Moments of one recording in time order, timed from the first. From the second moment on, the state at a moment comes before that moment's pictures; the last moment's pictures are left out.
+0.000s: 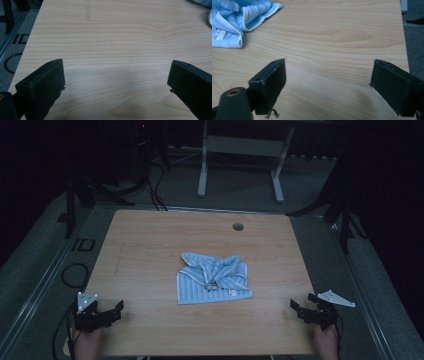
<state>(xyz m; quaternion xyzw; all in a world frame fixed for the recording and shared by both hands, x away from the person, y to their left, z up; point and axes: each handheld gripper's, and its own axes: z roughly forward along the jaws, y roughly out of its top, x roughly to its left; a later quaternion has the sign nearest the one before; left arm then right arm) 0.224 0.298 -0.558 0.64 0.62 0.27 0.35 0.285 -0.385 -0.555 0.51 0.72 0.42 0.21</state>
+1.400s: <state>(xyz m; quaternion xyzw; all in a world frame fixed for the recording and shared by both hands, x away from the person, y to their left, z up) 0.263 0.218 -0.540 0.81 0.51 0.12 0.26 0.327 -0.265 -0.528 0.33 0.89 0.29 0.08</state>
